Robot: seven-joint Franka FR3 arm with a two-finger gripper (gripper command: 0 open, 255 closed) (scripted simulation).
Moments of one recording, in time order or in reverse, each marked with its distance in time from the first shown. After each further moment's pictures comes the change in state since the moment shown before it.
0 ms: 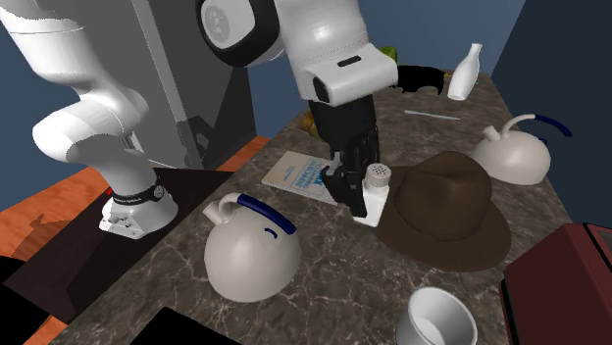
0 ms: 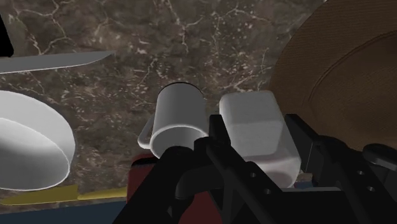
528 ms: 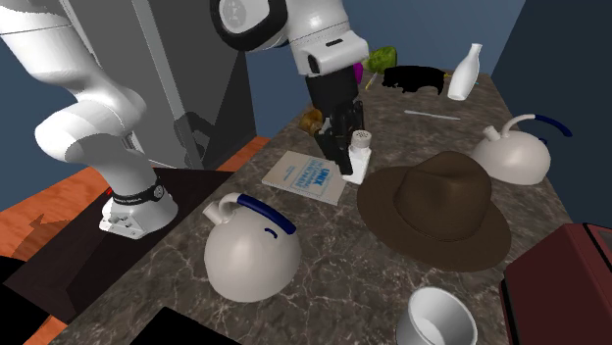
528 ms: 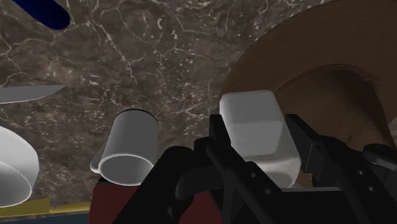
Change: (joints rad) arm 0.075 -0.114 0.094 -0.133 -0.109 0.009 0.231
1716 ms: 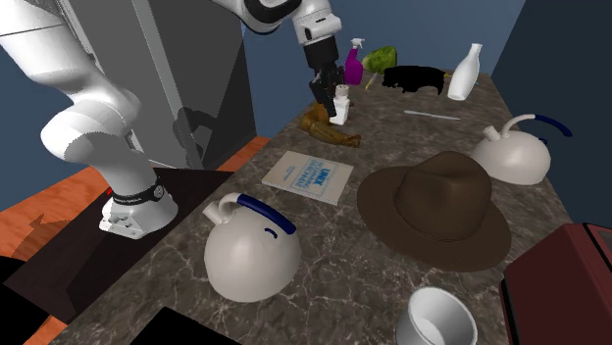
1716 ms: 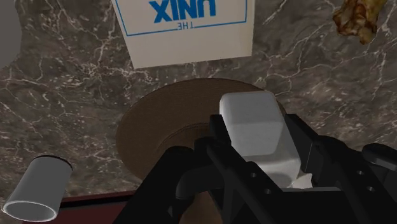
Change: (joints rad) arm 0.163 -0.040 0.279 -0.023 -0.131 -0.091 0.513
